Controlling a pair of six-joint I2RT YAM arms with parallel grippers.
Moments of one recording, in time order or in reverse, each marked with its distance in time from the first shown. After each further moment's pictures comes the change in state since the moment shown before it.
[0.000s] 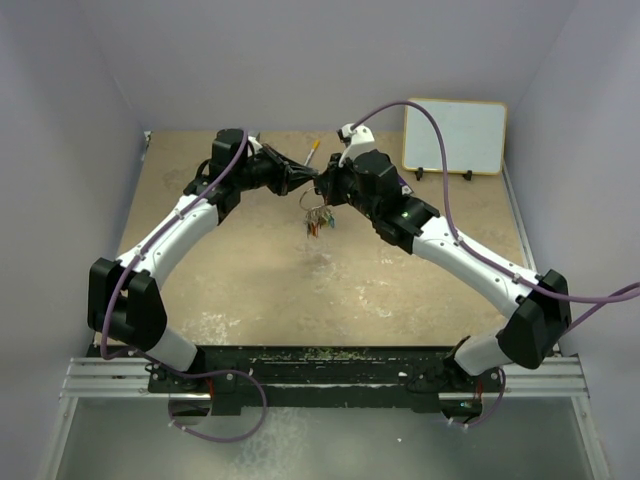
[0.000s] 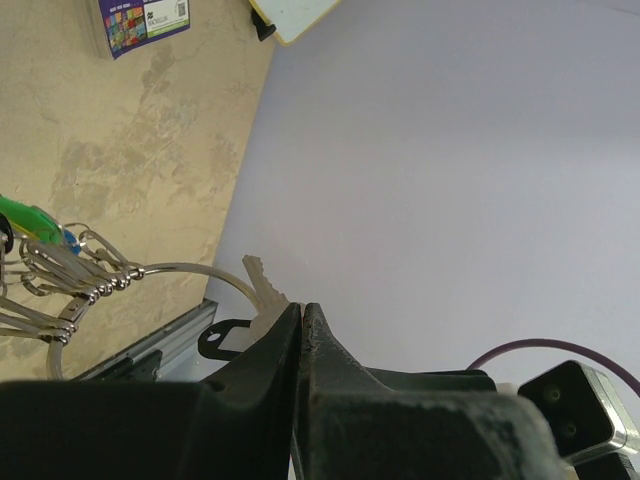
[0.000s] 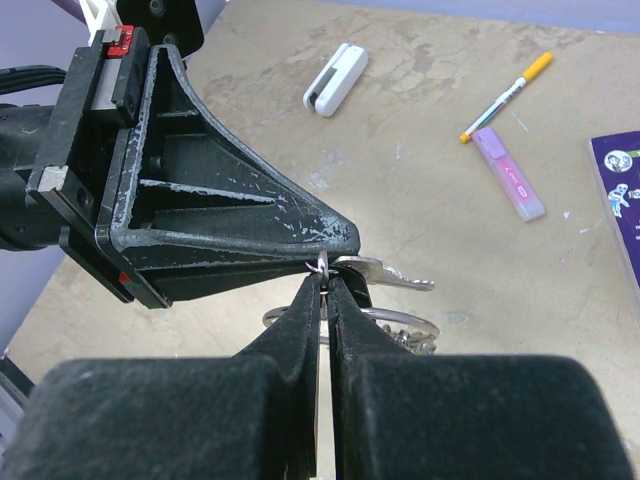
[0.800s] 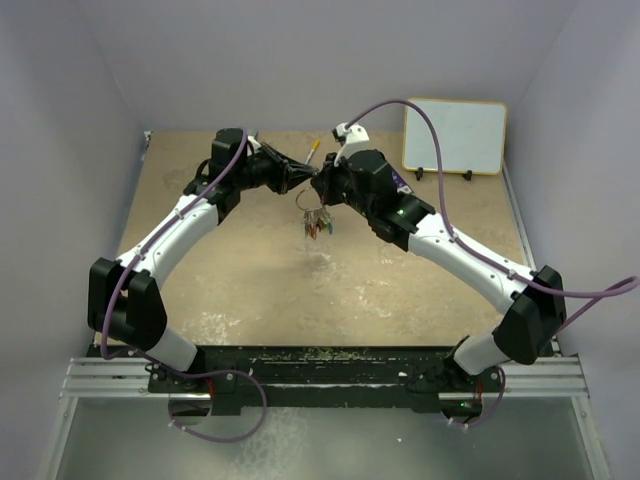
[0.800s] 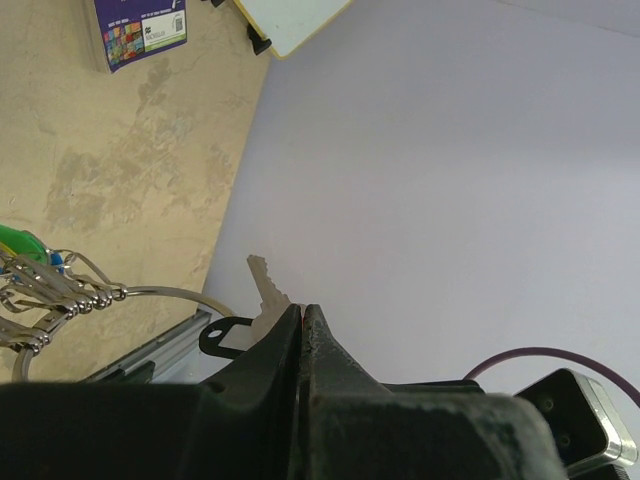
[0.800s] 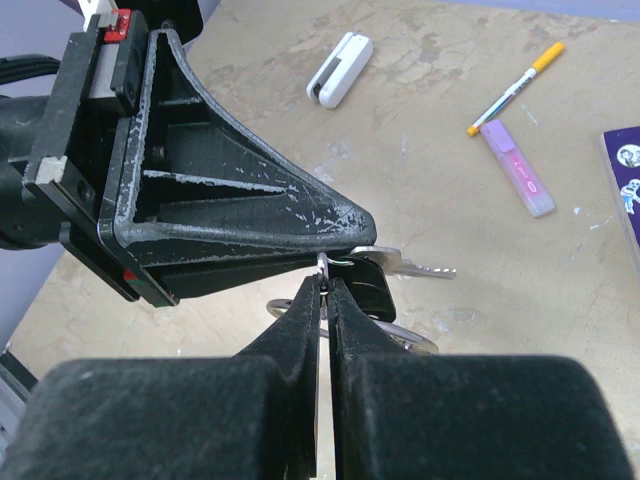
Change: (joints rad) left arm 0.000 0.000 0.000 0.010 -0.011 -0.014; right arm 0.002 0.029 0.032 -0.022 -0.002 0.003
